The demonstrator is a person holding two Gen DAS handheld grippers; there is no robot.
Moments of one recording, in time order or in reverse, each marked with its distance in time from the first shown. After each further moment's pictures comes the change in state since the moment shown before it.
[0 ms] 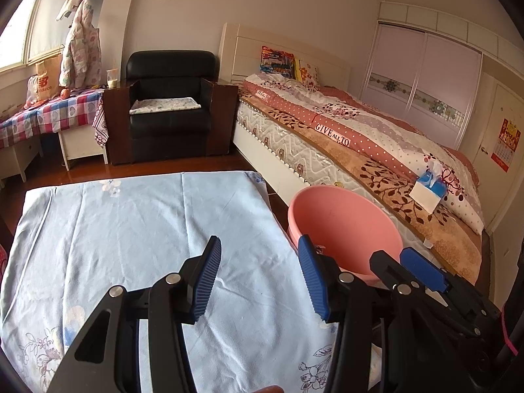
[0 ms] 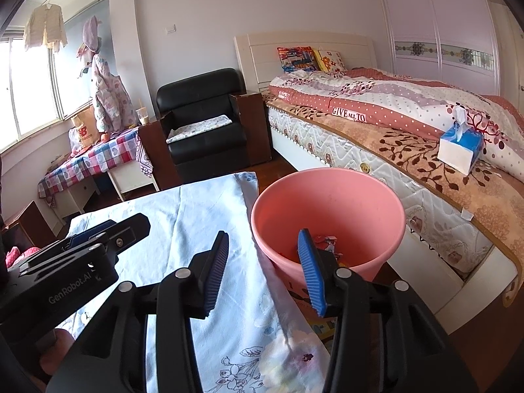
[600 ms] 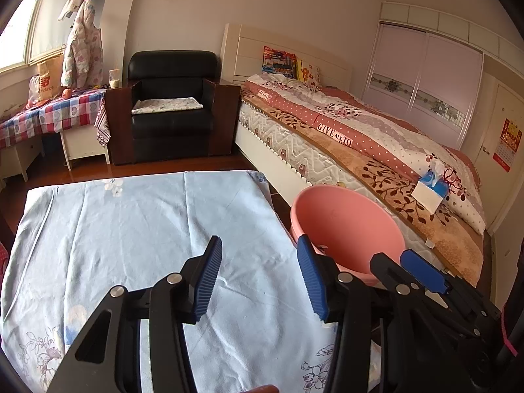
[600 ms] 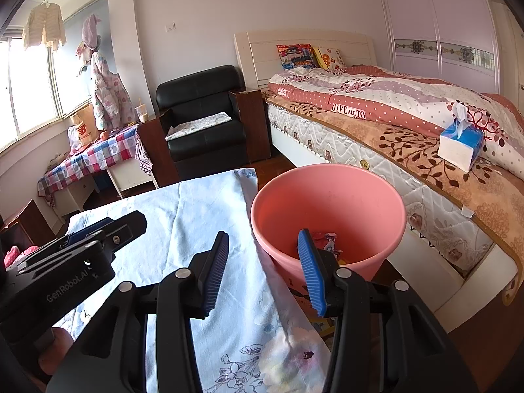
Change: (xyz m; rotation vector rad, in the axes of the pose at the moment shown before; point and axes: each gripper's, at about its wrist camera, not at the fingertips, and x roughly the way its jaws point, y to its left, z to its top) left arm -0.003 0.004 0.000 0.000 -0.001 0.005; right arm 0.003 -0.001 -0.002 0.000 0.014 -0.001
